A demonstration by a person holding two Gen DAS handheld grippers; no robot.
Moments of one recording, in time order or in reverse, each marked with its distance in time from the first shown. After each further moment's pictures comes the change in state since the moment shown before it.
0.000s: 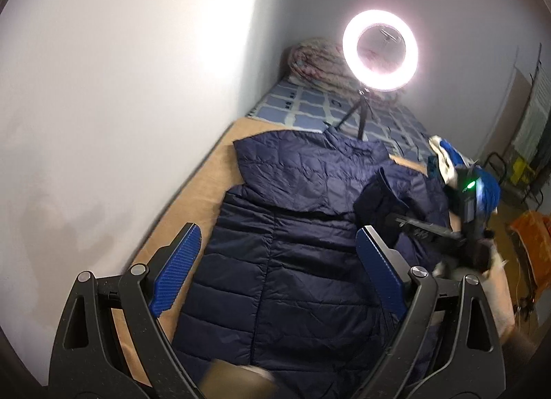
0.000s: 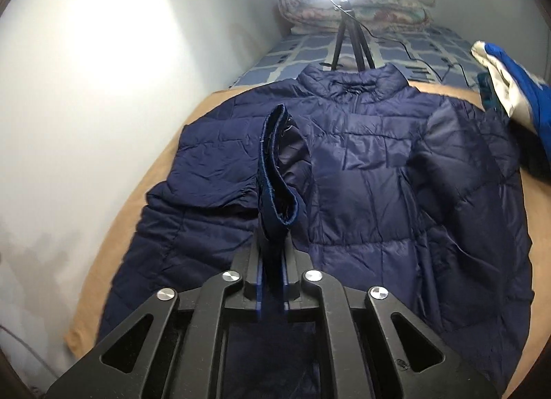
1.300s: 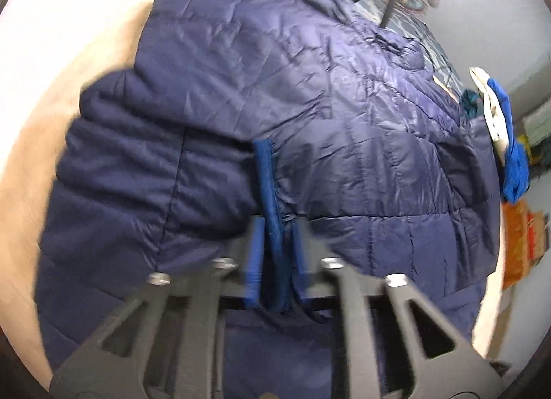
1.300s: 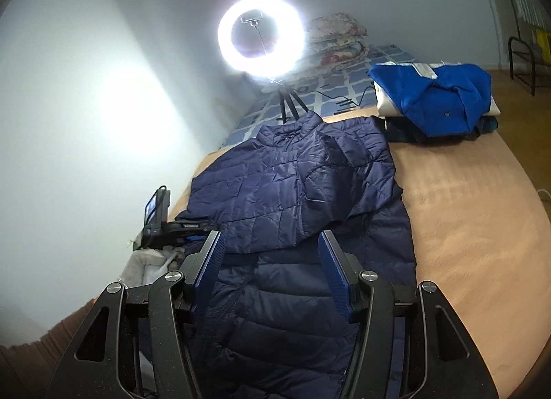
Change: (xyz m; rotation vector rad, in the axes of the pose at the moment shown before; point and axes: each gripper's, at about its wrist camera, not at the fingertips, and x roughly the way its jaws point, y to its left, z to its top) left arm 0.259 -0.044 -0.018 -0.078 0.470 -0.073; right arm -0.220 -0.097 -0.089 0.170 -0.227 0.032
